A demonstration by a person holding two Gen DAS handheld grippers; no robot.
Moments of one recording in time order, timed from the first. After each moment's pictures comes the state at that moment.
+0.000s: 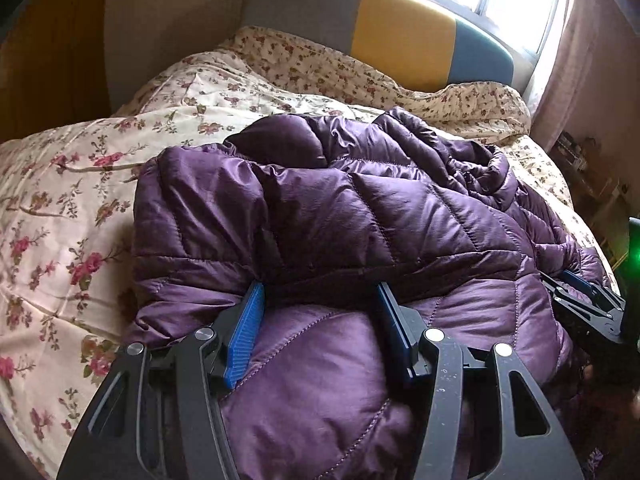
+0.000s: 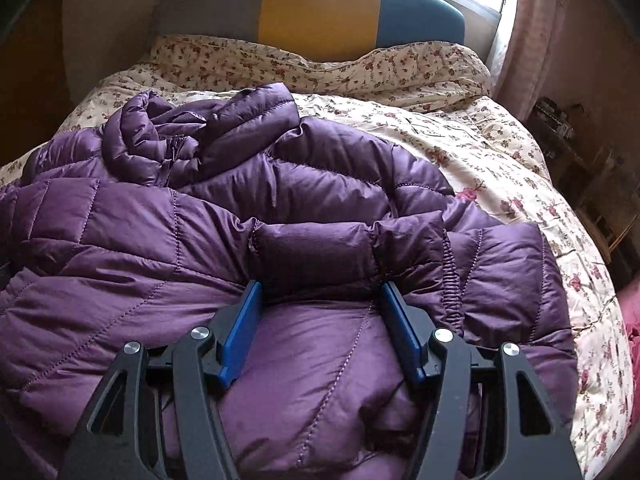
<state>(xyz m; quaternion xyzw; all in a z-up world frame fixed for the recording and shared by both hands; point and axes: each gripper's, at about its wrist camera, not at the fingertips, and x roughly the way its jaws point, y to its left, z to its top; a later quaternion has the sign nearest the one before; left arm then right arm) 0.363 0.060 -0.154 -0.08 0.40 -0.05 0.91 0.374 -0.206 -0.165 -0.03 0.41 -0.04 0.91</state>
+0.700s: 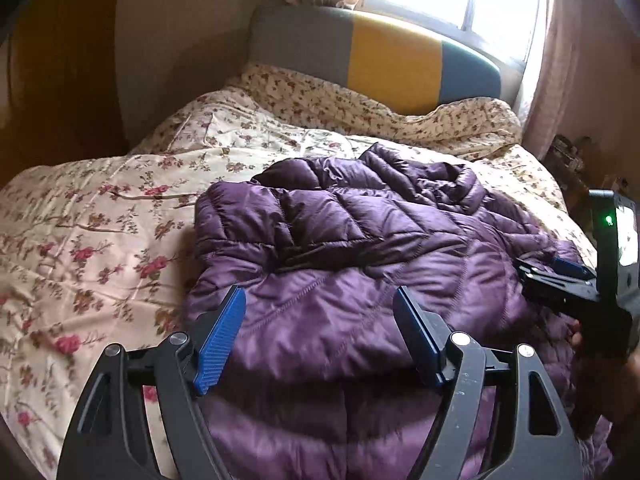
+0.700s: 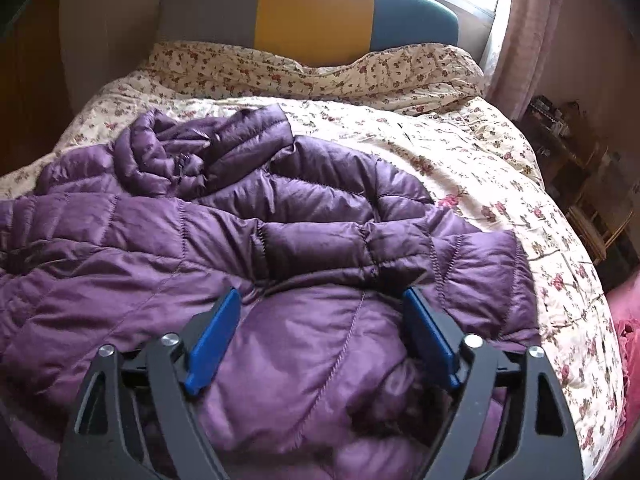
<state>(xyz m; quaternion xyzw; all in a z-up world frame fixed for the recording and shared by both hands) 0.293 0.060 -0.102 -0.05 0.36 -0.04 0.93 0.357 -0.206 -0.134 -0.03 0.41 -0.05 0.91</state>
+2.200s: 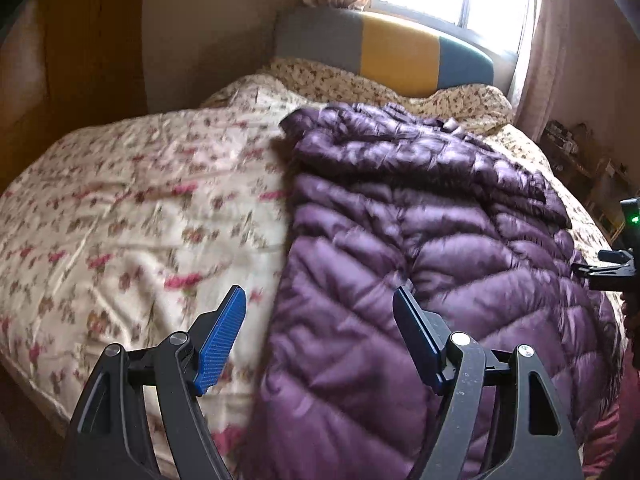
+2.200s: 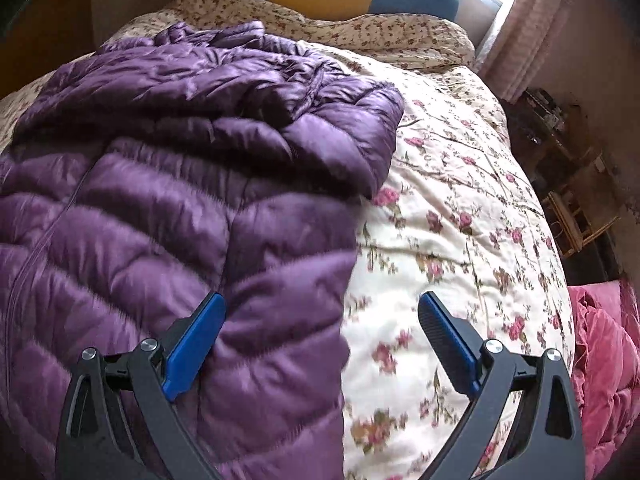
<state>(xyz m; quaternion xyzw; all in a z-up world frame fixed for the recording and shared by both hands) 0.109 0.111 -0.125 -0.05 0.37 -0.02 0.93 0.176 -0.278 -0.147 -0.10 0.49 -0.02 0.87</state>
